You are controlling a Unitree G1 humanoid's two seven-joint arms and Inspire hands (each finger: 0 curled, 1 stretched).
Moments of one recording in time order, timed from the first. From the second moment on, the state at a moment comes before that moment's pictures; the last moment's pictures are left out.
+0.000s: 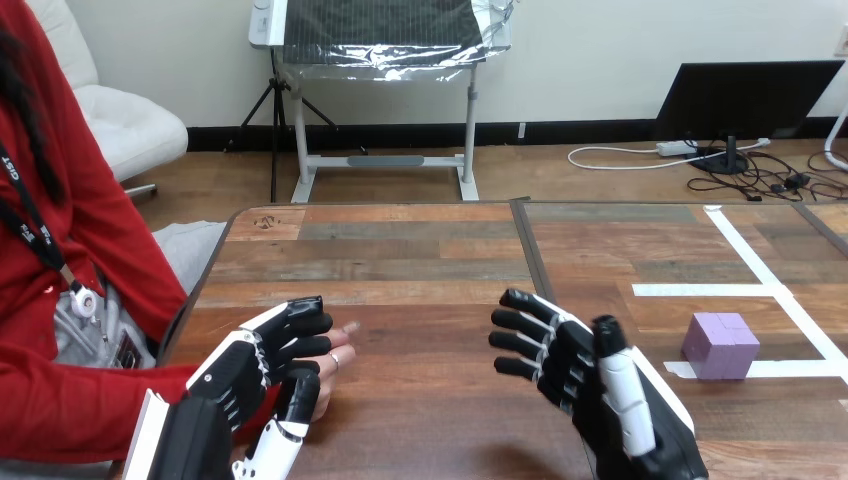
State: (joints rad) left arm 0.65 0.12 -0.03 -0.26 0.01 -0.68 -0.12; right arm 0.20 -0.13 -0.01 0.13 0.24 -0.28 0.52
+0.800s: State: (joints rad) left arm 0.65 0.12 -0.03 -0.26 0.02 -0.68 -0.12; right arm -0.08 -0.27 -0.01 0.53 -0.09 -0.60 0.31
